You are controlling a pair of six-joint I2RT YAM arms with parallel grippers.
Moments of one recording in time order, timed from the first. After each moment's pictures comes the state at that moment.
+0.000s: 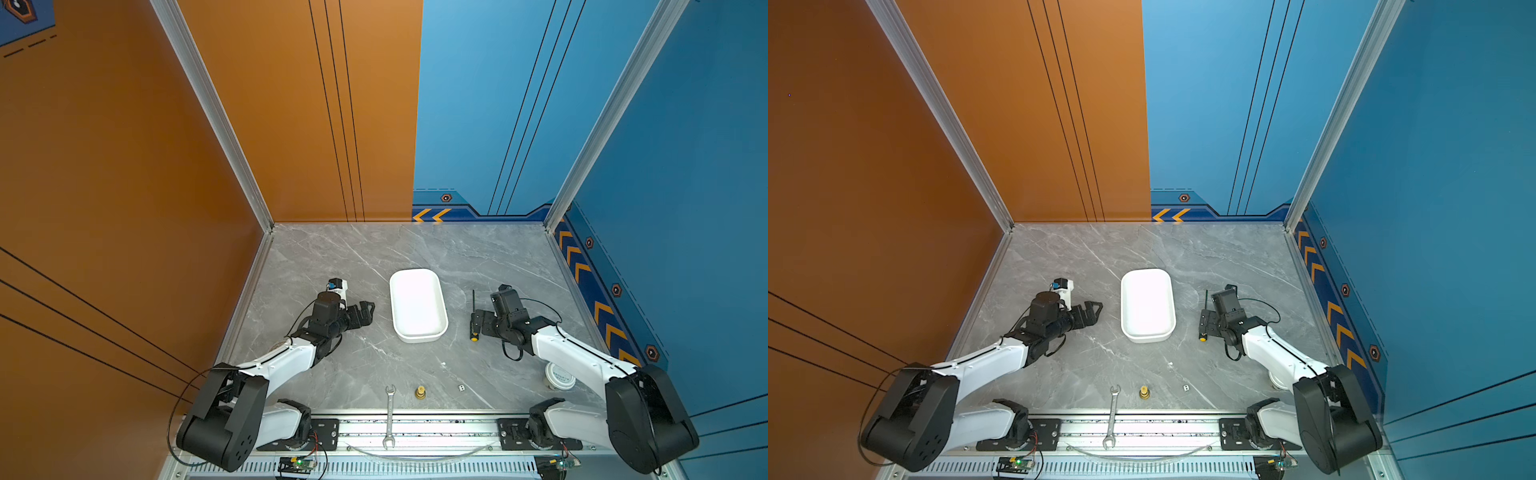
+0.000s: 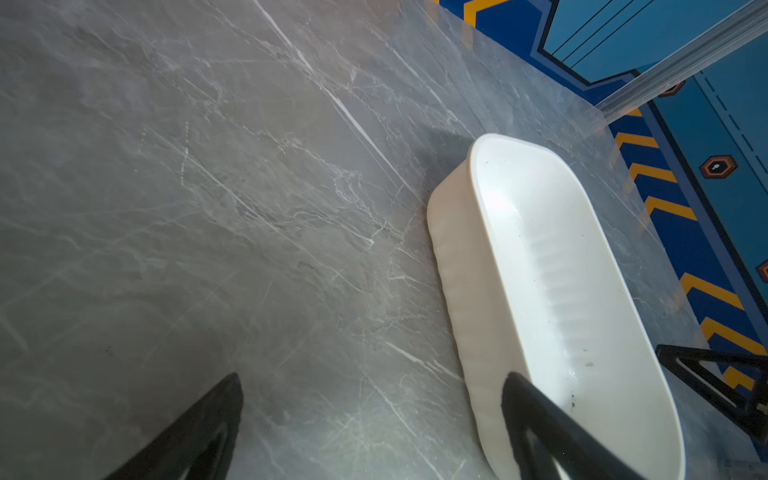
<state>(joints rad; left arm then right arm) -0.34 1.29 0.44 0.23 0.16 -0.53 0.35 1.28 0.59 -0.35 0.16 0.49</state>
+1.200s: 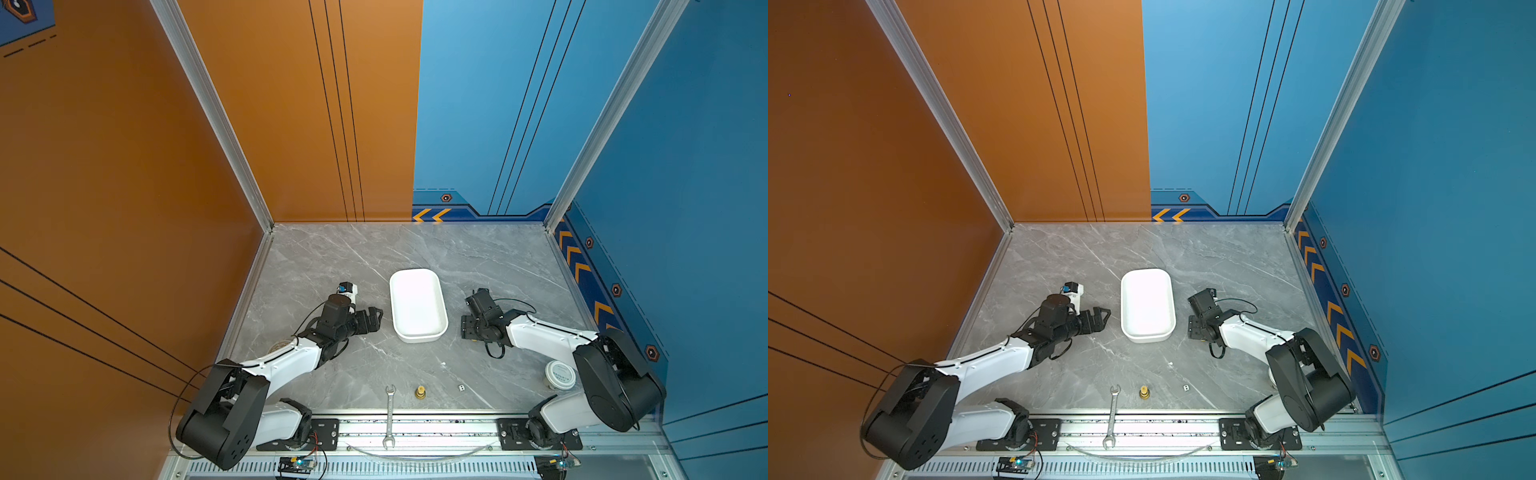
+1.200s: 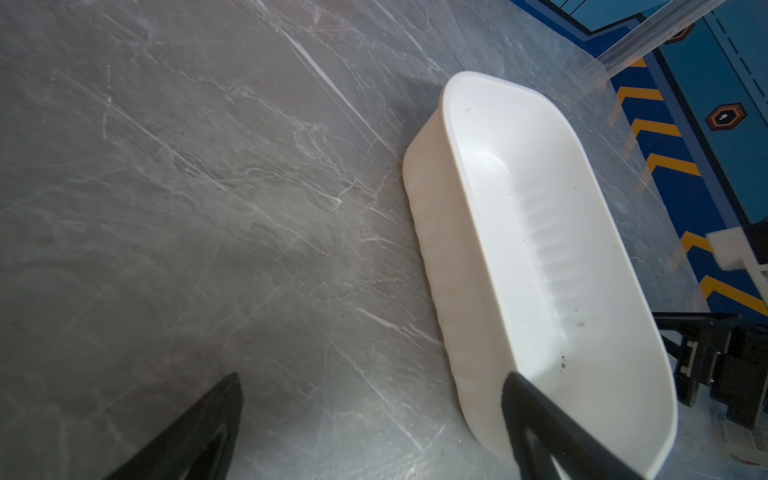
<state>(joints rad) -0.42 1.28 0.45 0.18 0.13 -0.54 0.49 1.48 0.68 -0.35 0.22 0.54</state>
